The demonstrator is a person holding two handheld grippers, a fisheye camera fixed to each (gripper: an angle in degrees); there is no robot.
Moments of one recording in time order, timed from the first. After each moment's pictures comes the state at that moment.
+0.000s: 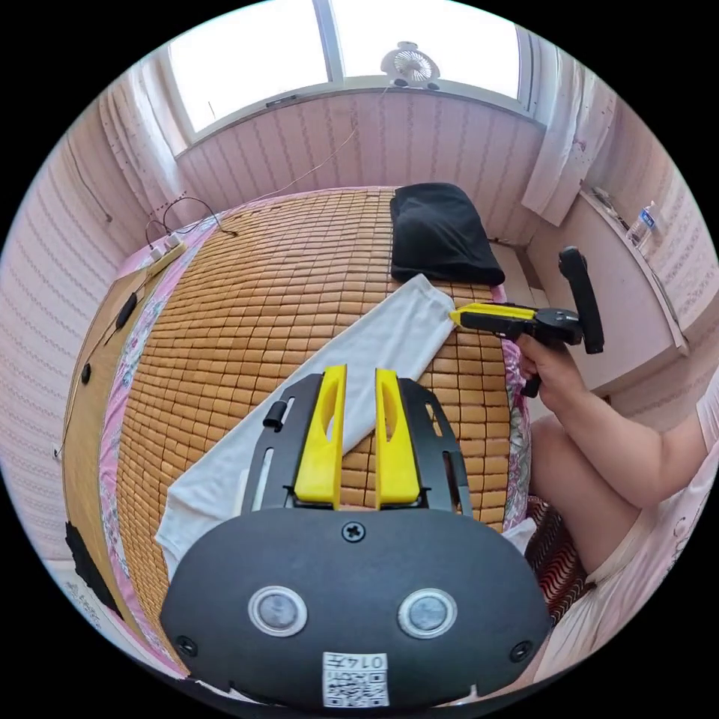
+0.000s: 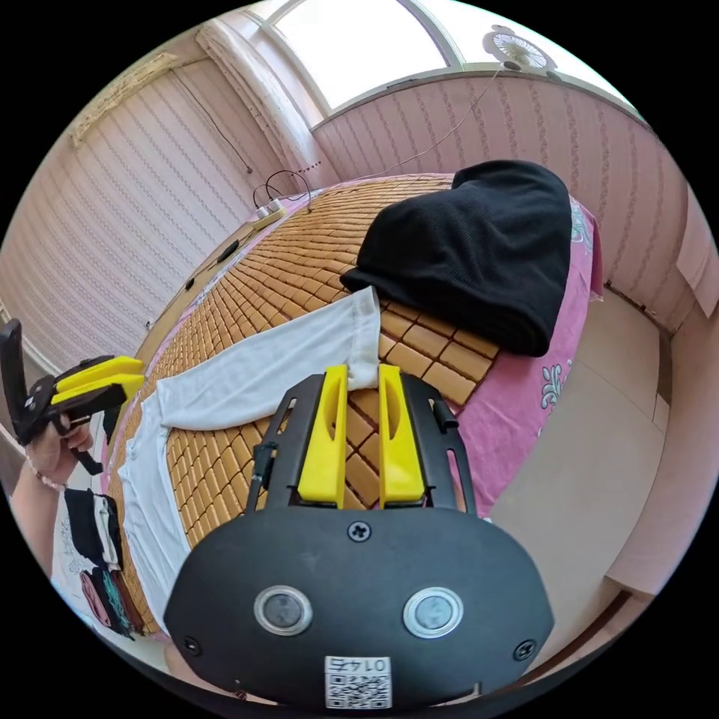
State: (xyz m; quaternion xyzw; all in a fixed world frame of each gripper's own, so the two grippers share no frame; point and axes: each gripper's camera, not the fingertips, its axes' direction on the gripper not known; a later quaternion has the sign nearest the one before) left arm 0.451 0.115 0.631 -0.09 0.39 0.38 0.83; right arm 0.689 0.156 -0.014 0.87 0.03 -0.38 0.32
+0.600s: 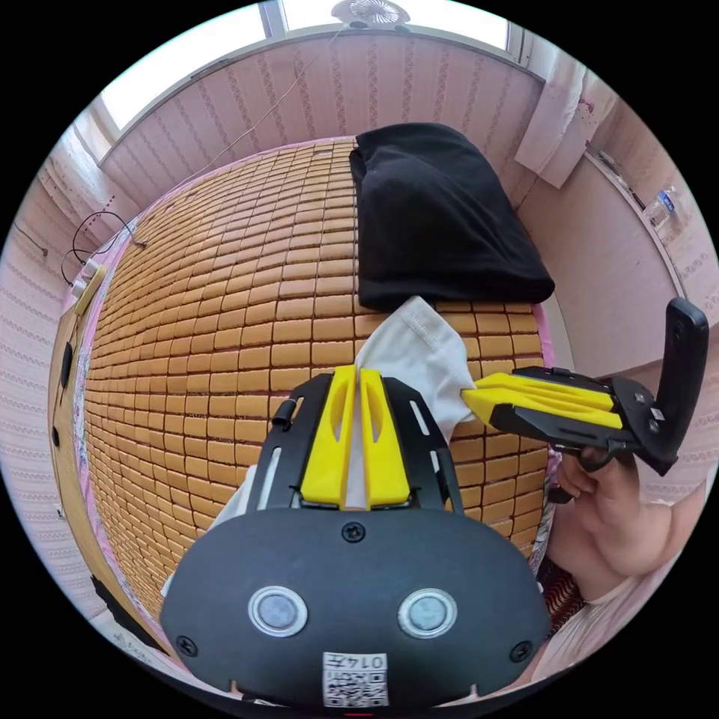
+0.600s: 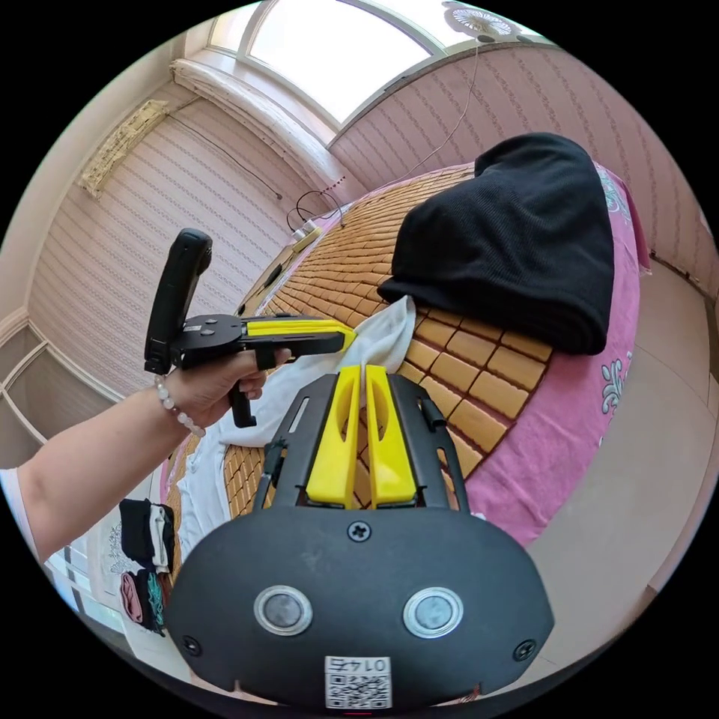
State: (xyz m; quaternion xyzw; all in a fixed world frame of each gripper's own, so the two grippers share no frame) left arm 0.636 0.134 0.679 -0.15 0.40 0.45 0.78; right arm 0.734 0.192 -0.009 0.82 -0.04 -0.47 0.32
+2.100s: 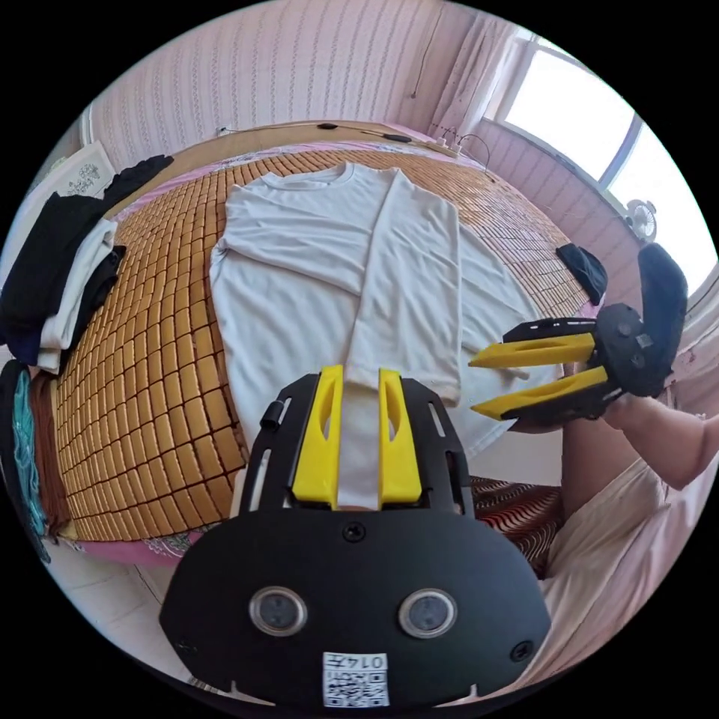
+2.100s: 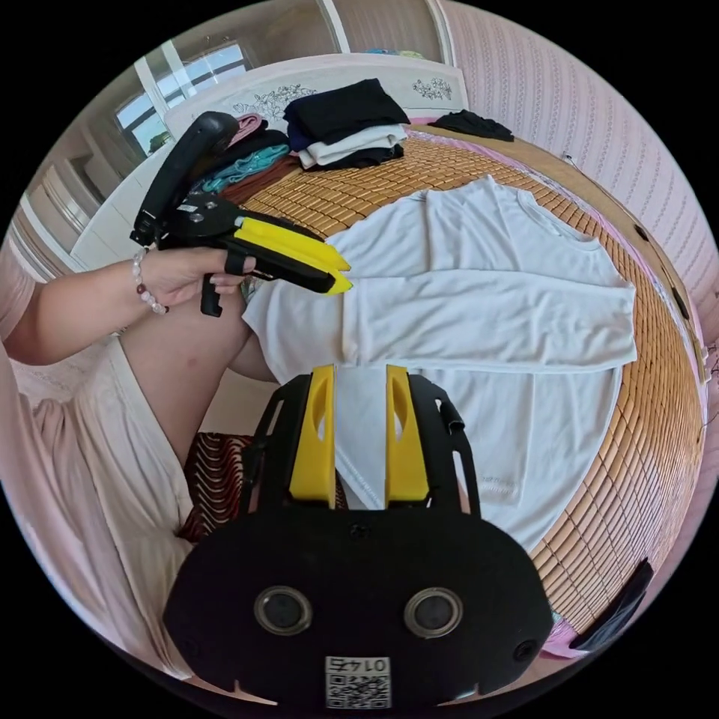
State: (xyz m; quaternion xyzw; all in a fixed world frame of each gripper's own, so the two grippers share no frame) left arm -0.024 0.334 0.483 -0.25 0.24 -0.04 0.94; right arm 0.539 -0.182 0.663 0.39 0.62 -0.65 0.20
